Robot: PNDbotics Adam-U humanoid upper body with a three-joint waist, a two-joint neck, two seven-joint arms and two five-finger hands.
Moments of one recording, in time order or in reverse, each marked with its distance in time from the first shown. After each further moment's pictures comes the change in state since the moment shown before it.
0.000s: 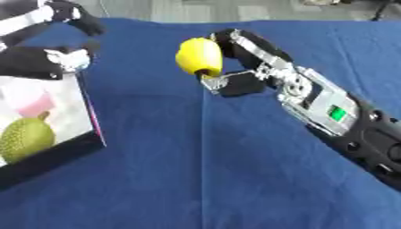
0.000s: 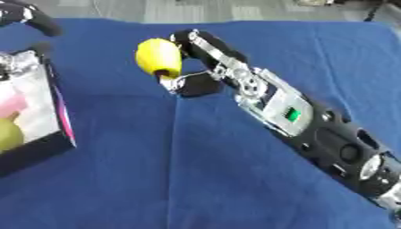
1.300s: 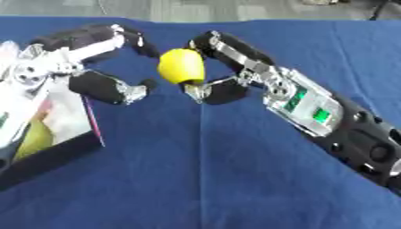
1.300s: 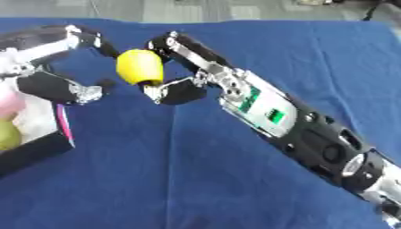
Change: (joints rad) left arm -0.018 -0.183 -0.030 0.089 -0.229 -0.056 0.011; right arm -0.047 0.030 0.056 0.001 0.151 -0.003 0.063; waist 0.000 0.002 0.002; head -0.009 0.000
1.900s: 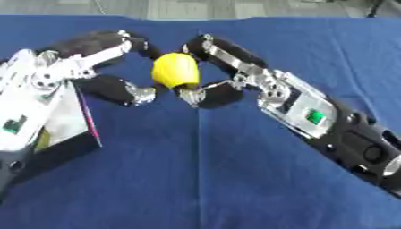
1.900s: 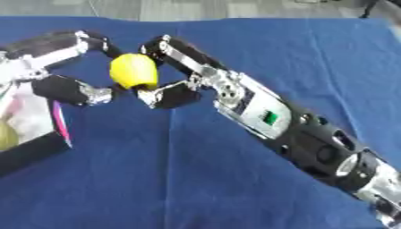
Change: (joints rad) left arm 0.002 -0.030 -0.004 0.029 -0.034 -0.003 0.014; right arm 0.005 0.008 0.005 0.000 0.014 -0.005 0.012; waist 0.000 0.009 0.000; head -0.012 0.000
